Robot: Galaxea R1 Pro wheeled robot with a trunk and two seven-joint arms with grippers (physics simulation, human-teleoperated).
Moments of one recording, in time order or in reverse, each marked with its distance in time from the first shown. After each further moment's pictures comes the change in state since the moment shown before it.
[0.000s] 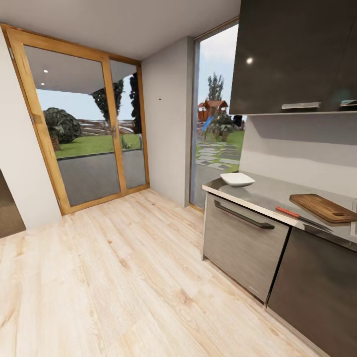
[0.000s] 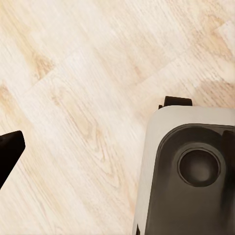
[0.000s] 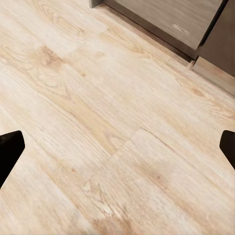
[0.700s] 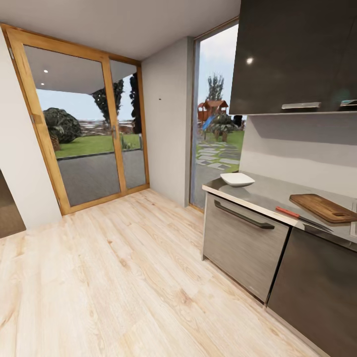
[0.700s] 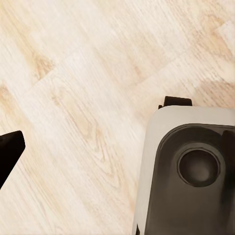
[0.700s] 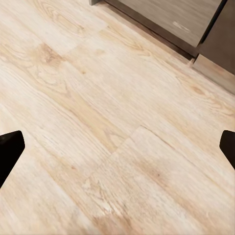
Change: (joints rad) left arm 0.000 -0.001 0.000 0.000 0.000 0.000 0.000; right arm 0.000 0.000 0.000 0.007 0.000 0.000 0.000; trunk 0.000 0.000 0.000
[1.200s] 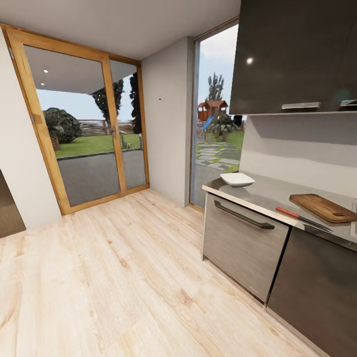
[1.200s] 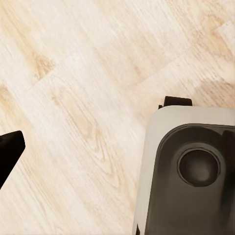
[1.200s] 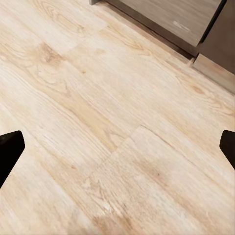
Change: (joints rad) left arm 0.000 0.000 0.000 0.000 0.000 0.000 0.000; right arm 0.000 0.000 0.000 0.001 0.000 0.000 0.000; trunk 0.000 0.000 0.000
